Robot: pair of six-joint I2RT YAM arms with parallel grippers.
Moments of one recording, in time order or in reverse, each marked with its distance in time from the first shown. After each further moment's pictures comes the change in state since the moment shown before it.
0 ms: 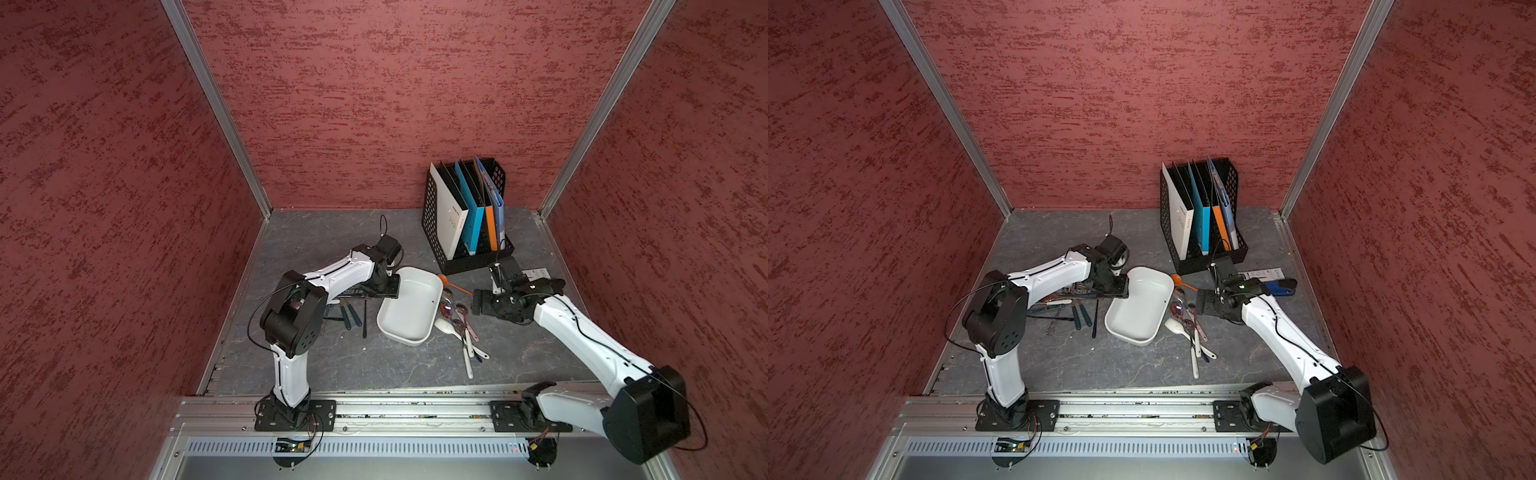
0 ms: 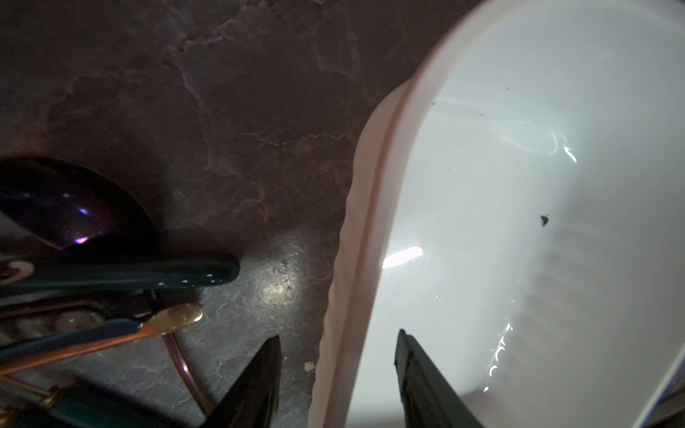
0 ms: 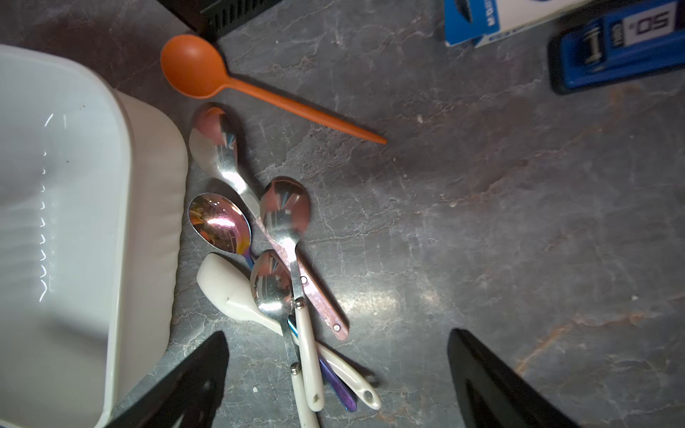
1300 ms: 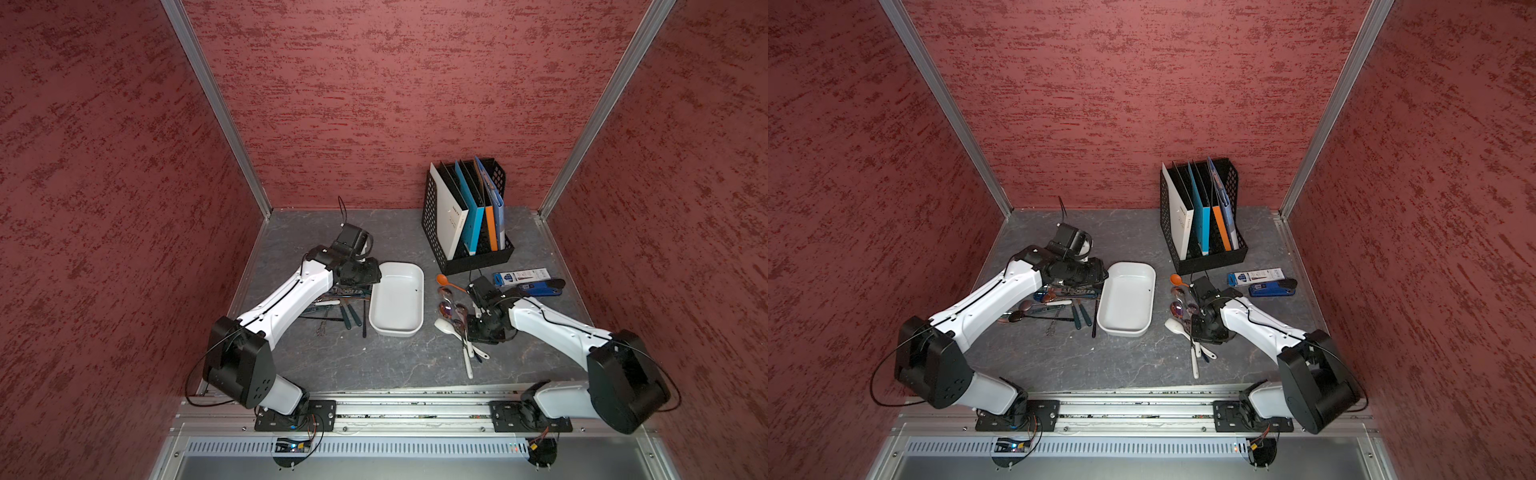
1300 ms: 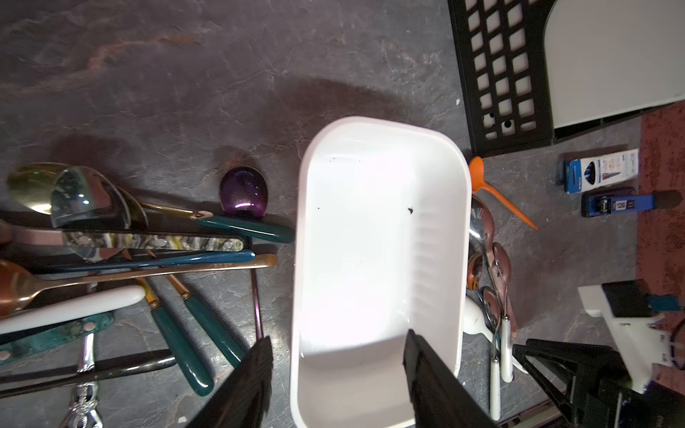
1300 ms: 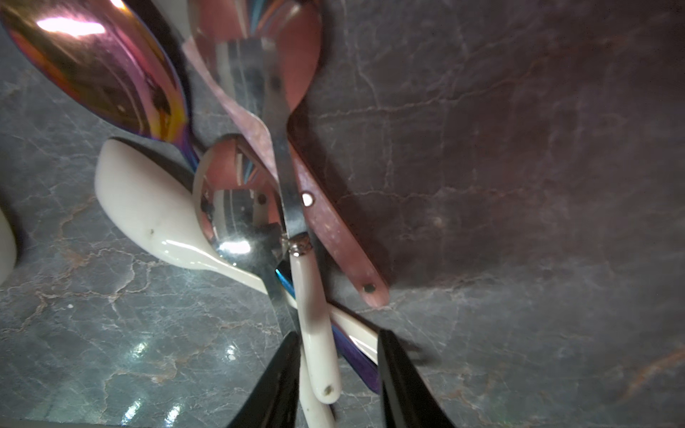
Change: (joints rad) left arm 0.123 -0.430 -0.140 0.024 -0.016 -0.074; right arm 0.124 0.159 -0.133 0.037 -0.126 0.083
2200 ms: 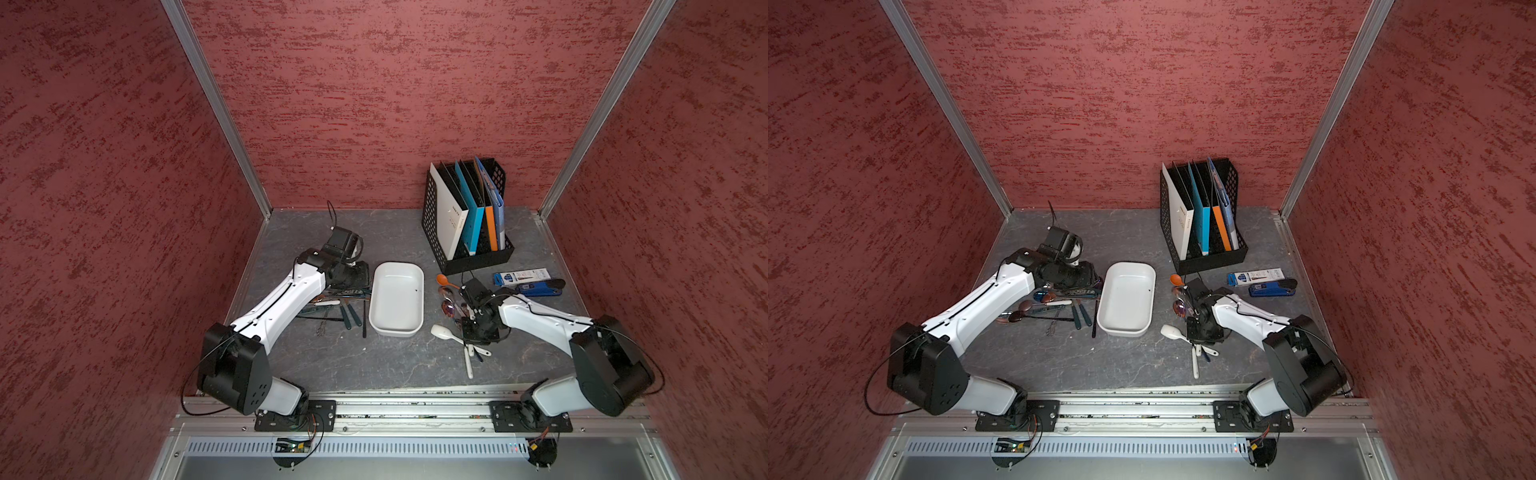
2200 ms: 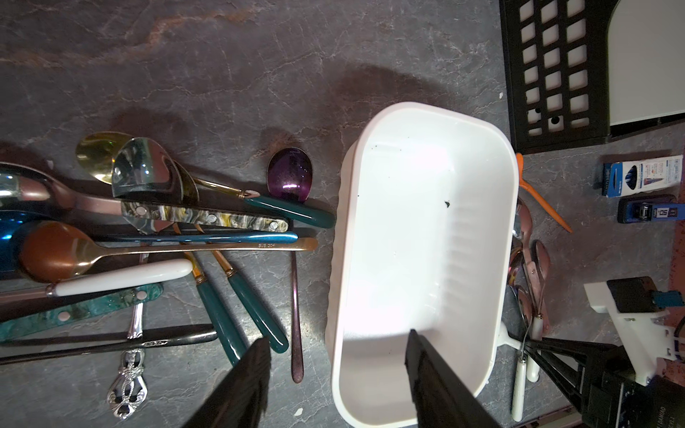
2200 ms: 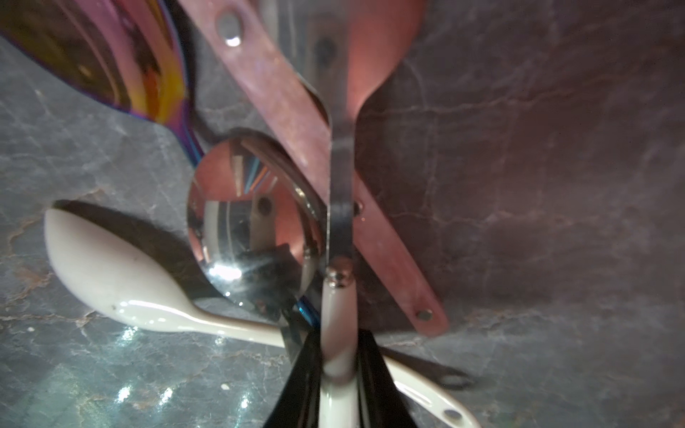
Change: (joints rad) left arm 0.051 -0.024 -0.055 -0.033 -0.003 0.019; right arm 0.023 0.084 0.003 0.048 -0.006 -0.010
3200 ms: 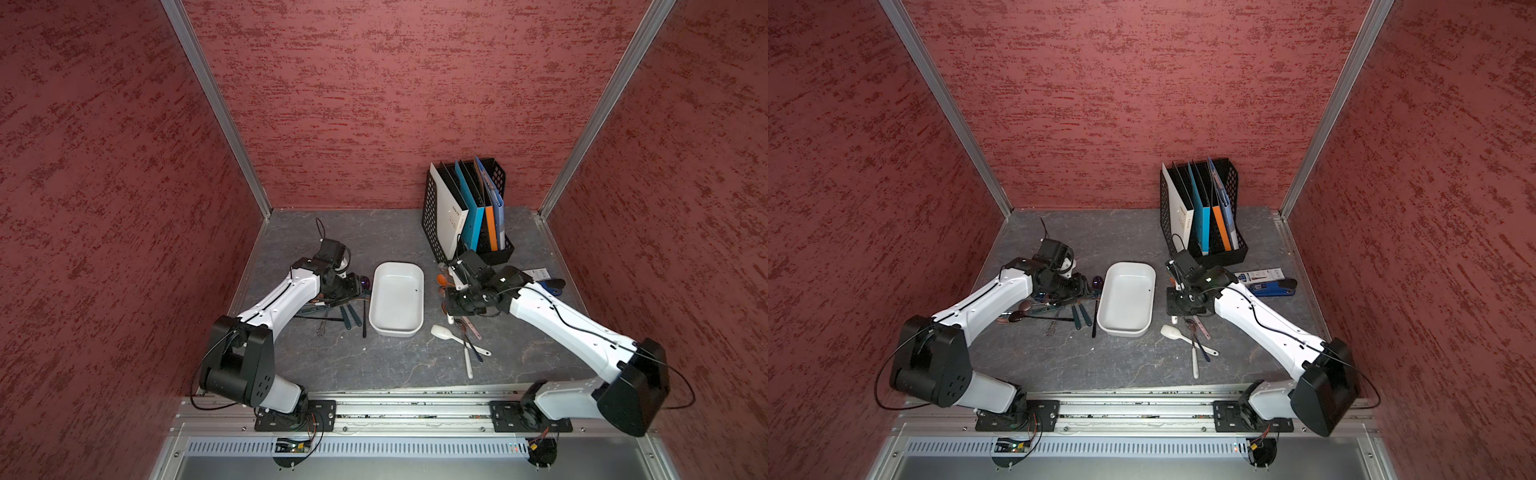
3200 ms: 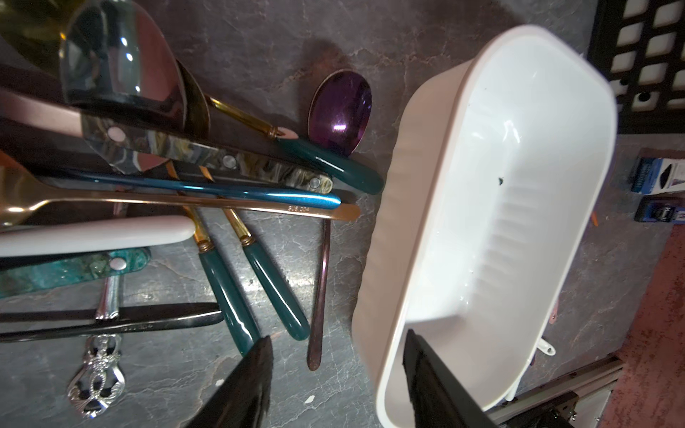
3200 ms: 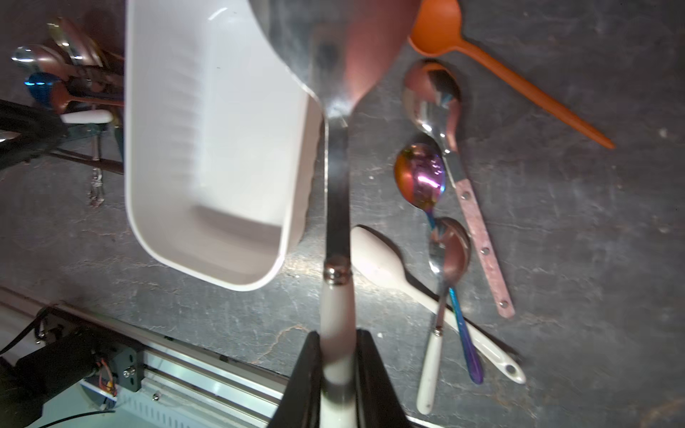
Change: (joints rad) left arm 0.093 0.036 -0.167 0.050 0.143 -0.002; right arm 0.172 -0.062 0.442 -0.146 0.010 0.022
